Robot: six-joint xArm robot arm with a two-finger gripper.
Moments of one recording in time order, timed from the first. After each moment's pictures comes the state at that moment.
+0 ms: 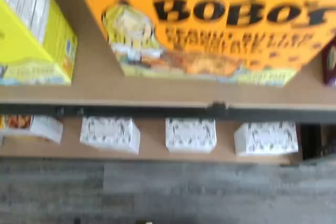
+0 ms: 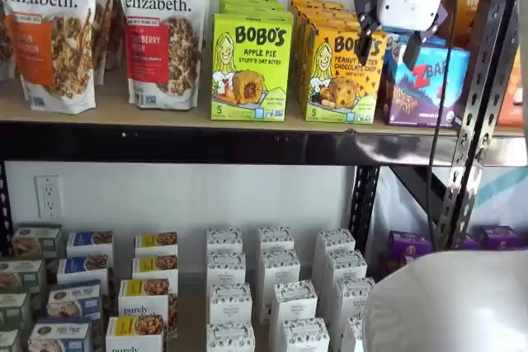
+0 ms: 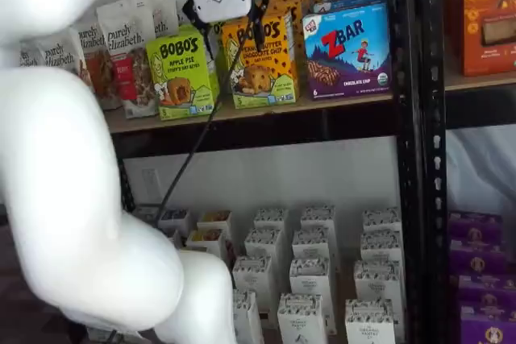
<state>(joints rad) -0.10 -0.68 -1.16 0.07 1.58 -0.08</state>
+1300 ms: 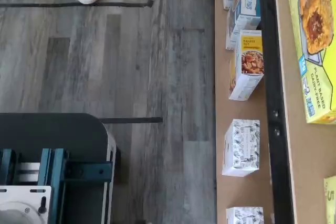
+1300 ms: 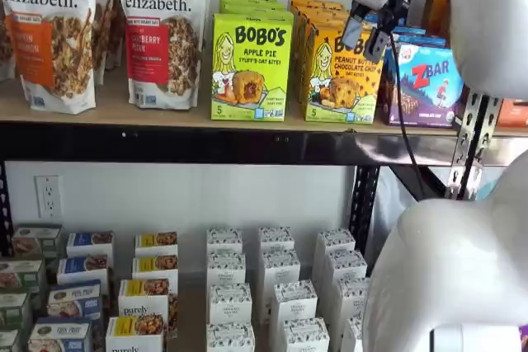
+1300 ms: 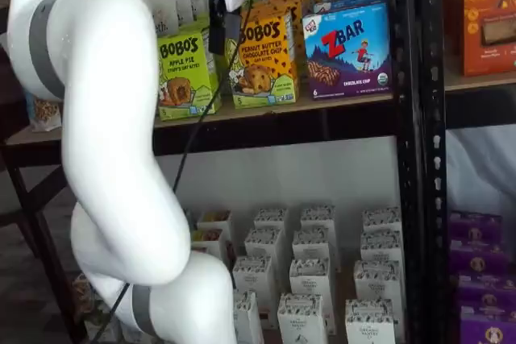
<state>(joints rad) -0.20 -0.31 -1.50 0.35 1.90 -1.67</state>
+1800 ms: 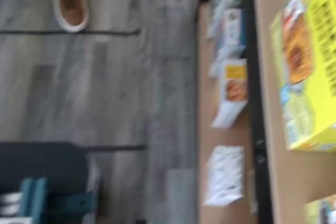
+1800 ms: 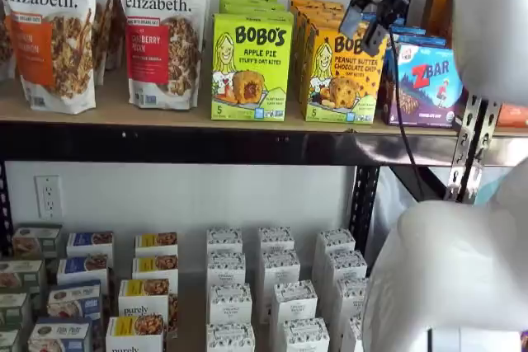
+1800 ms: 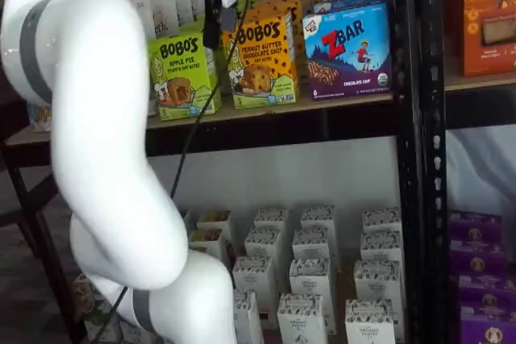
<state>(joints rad) -0.26 -0.36 -1.45 0.46 1.86 -1.69</state>
